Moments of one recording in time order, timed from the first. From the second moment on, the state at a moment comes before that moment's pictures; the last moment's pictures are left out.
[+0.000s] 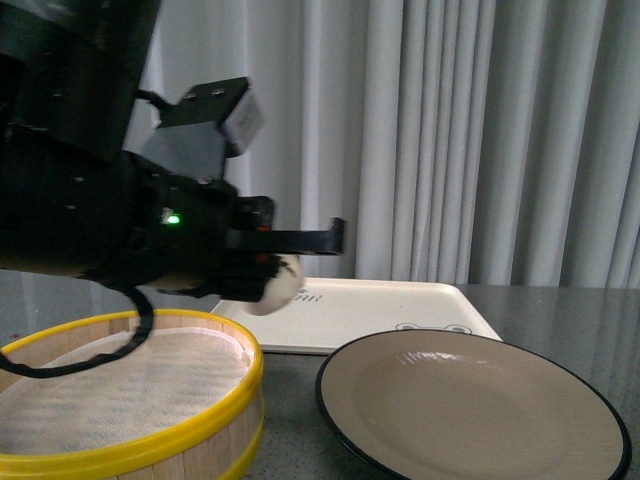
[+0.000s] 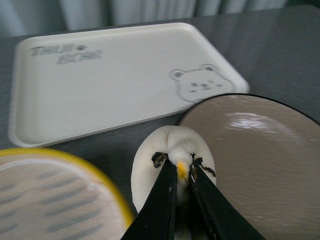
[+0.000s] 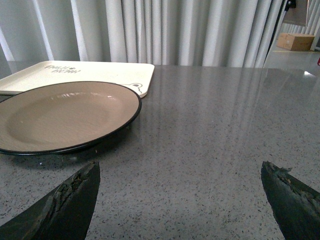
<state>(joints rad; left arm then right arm) -0.45 1.55 1.06 0.22 -0.01 -0.04 0.00 0.00 0.01 0.00 0.00 -0.01</state>
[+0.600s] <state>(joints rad) -0.64 1.86 1.30 0.09 0.09 0.00 0.00 0.00 0.01 0.00 0.00 -0.01</state>
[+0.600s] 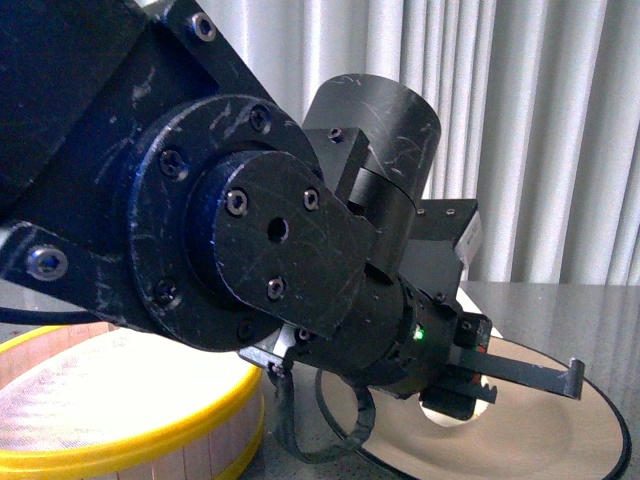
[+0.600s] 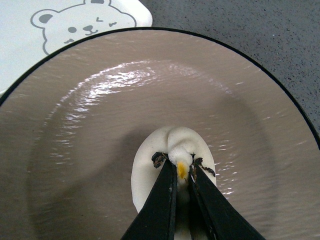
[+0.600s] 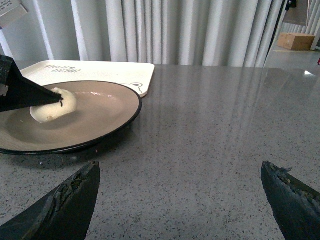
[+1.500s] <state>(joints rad) -0.67 1.92 1.33 0.14 0.00 -0.10 0.00 0.00 0.01 0.00 0.00 -0.01</state>
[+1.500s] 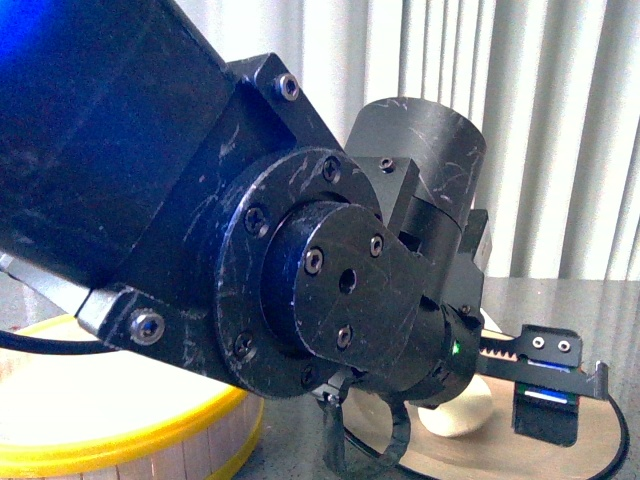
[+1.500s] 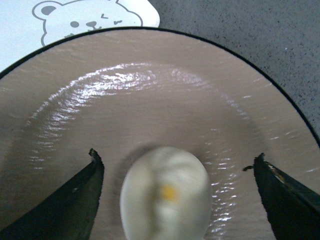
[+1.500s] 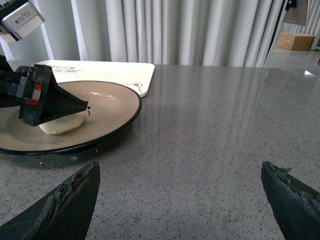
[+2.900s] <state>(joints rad) -0.13 1.33 0.47 0.86 -0.12 -0.01 0.00 0.00 0.01 0.00 0.00 -0.01</state>
